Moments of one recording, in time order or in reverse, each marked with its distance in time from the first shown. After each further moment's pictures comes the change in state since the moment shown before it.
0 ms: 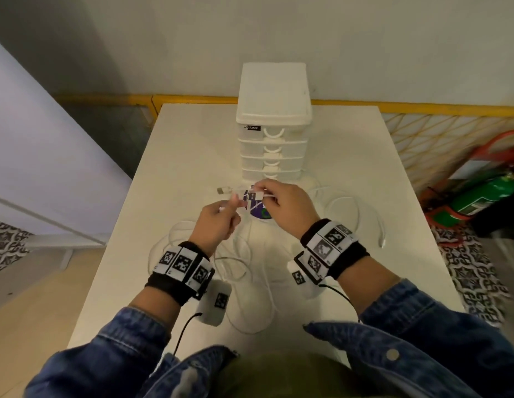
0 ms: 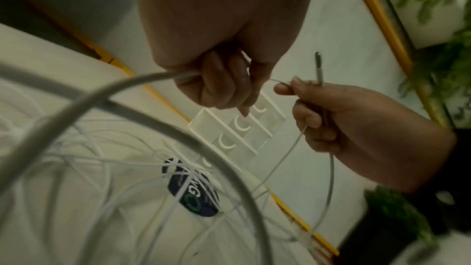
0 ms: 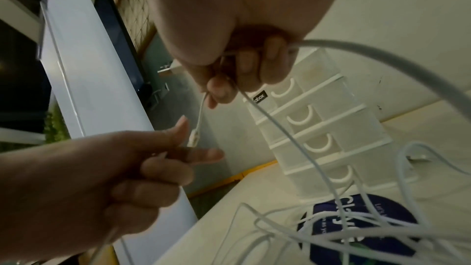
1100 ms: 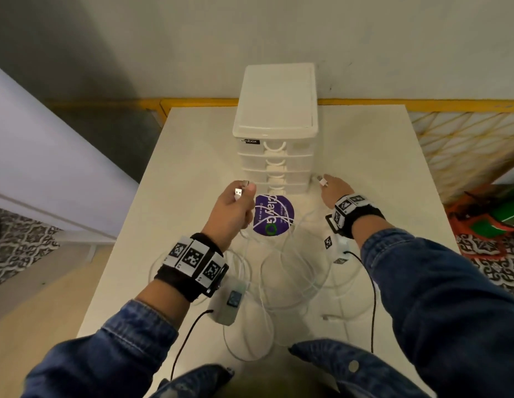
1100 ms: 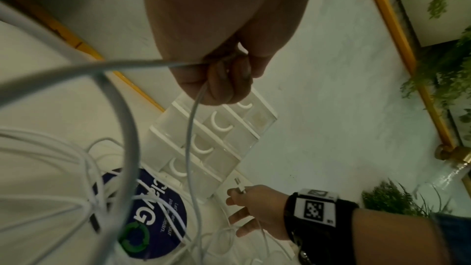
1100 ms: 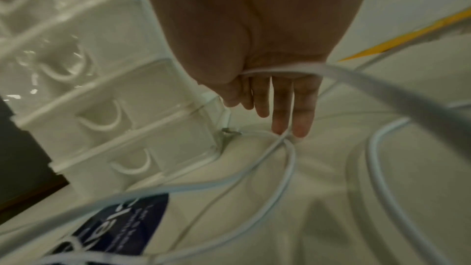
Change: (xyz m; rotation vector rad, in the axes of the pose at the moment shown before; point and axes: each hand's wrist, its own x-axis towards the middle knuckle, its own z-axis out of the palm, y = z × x) left_hand 0.042 0.041 0.043 -0.085 -0.026 0.040; right_hand 0.103 0.196 -0.012 -0.268 -0.159 0.592
